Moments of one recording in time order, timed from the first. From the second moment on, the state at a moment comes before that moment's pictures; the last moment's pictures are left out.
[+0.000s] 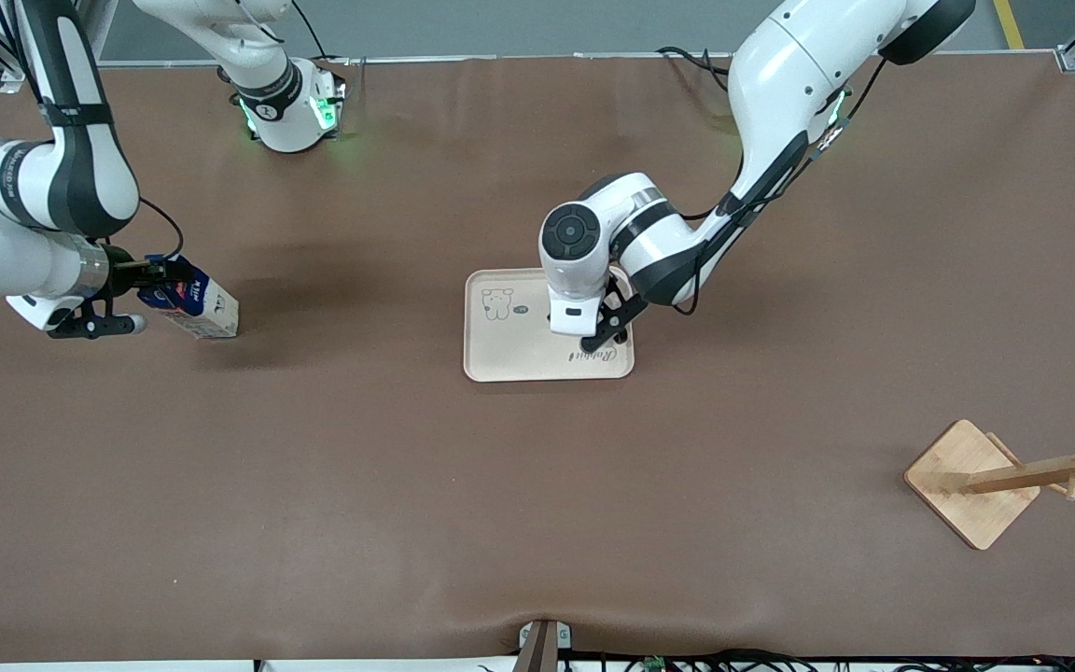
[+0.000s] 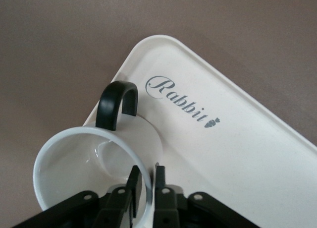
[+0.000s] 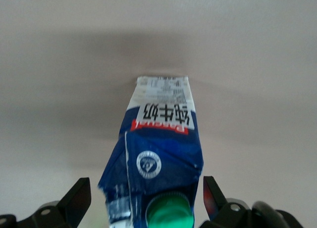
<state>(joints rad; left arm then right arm) -0.33 0.71 -0.54 -1.63 0.37 2.08 -1.66 -0.07 0.08 -0.09 -2.19 -0.03 1.96 -0.21</state>
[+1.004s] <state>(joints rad) -0.13 0.48 -0.53 -1.53 0.38 1.98 -1.41 0.06 0.01 -0.08 -1.88 -0.03 1.59 -0.16</state>
